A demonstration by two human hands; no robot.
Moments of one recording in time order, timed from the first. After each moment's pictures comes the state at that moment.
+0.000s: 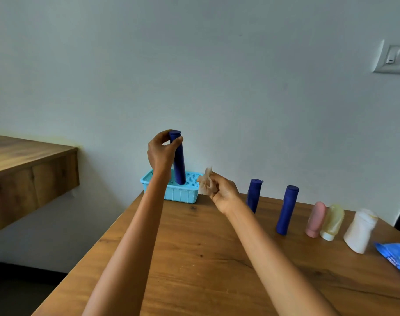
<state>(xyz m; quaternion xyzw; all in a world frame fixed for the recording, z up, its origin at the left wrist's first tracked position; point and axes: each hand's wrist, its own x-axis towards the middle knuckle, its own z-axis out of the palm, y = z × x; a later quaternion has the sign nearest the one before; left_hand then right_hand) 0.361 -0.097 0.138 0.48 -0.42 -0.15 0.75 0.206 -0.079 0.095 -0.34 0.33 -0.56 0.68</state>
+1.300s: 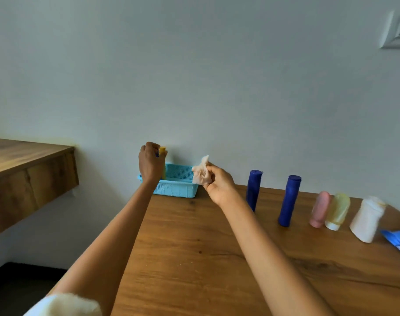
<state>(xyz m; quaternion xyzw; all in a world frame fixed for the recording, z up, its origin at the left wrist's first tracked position) 0.393 -0.144 0.089 0.64 -0.47 -0.01 0.60 0.214 -0.088 0.098 -0.28 0.30 -0.57 0.71</state>
